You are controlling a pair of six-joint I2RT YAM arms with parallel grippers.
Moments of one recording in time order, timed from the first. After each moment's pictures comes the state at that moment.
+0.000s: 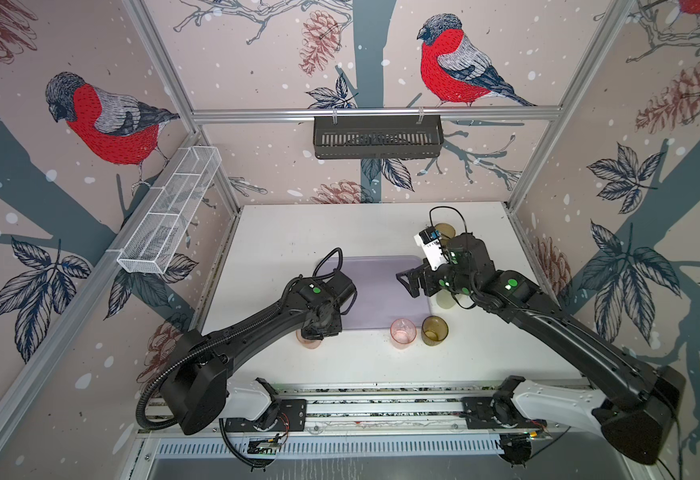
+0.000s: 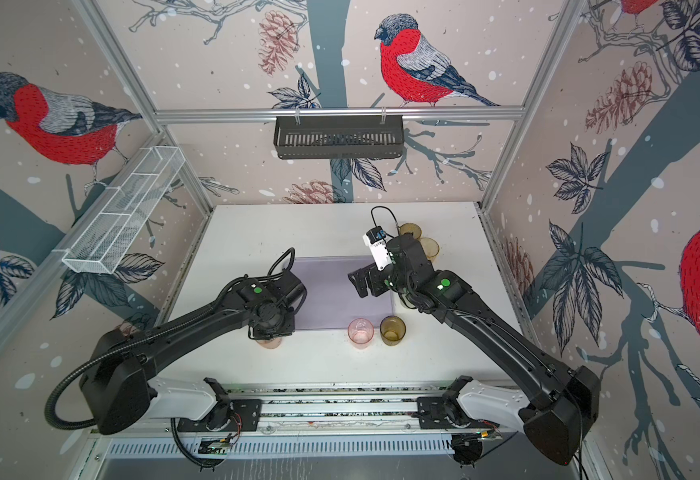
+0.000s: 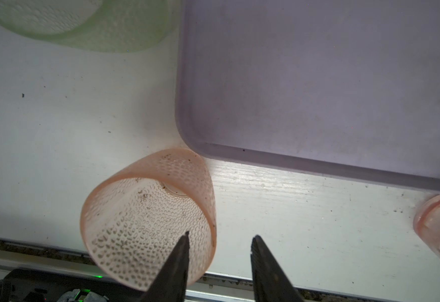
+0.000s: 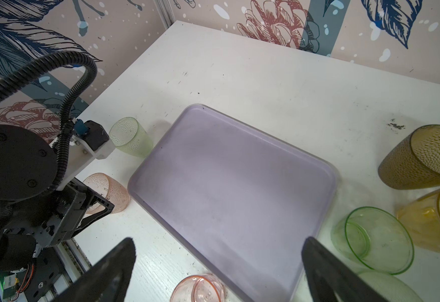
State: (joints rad) left arm -0.74 1.37 0.97 -1.07 -0.13 -0.89; right arm 0.69 1.16 1.10 -0.54 -0.11 0.16
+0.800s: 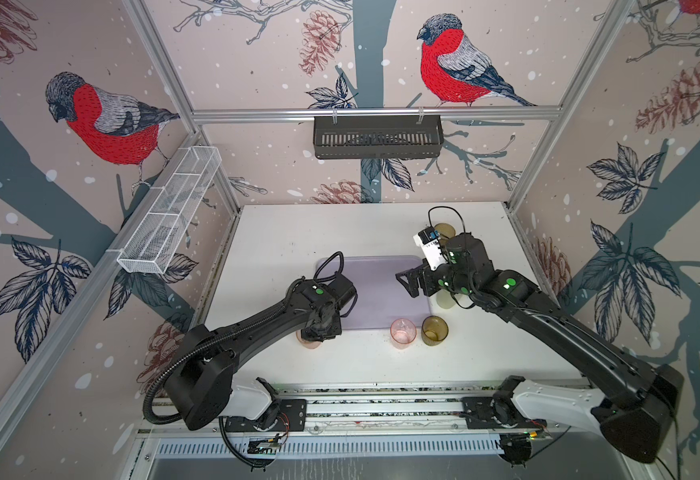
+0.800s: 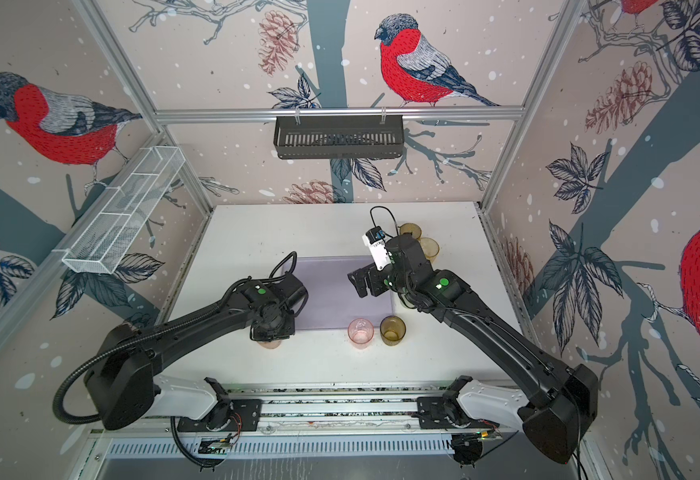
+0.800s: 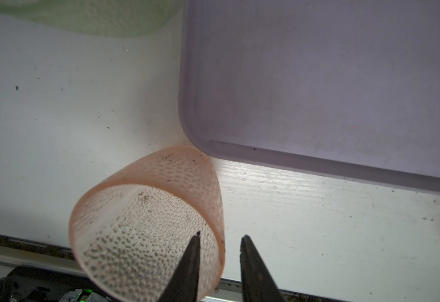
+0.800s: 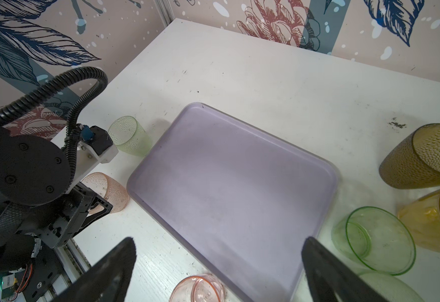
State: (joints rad) left arm -0.74 1.39 0.94 -1.06 -0.13 -0.89; right arm 0.69 1.17 1.10 -0.54 -0.12 0.16
